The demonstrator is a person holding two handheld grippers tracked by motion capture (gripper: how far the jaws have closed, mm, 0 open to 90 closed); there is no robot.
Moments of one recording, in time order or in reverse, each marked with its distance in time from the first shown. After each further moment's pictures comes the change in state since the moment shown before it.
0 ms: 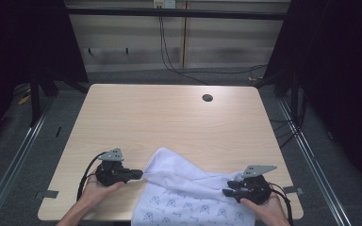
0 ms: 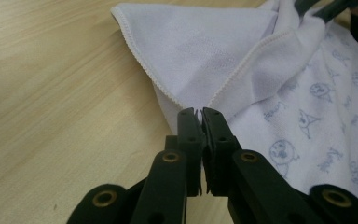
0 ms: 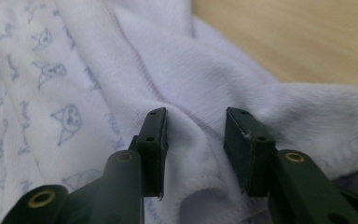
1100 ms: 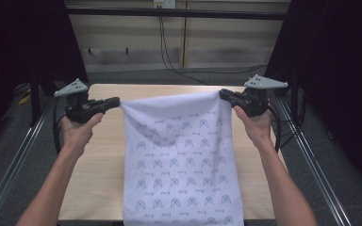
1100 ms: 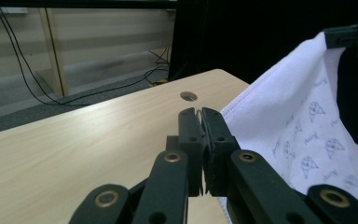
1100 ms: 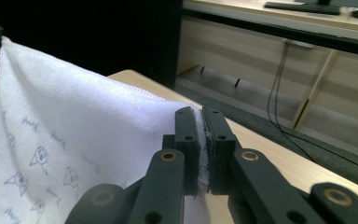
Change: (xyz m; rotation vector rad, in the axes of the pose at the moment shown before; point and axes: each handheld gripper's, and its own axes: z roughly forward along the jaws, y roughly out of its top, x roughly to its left) left arm 0.054 0.151 -0.092 -0.388 0.296 -0.031; right arm -0.064 0.217 -0.055 -0.513 -0.251 -0.099
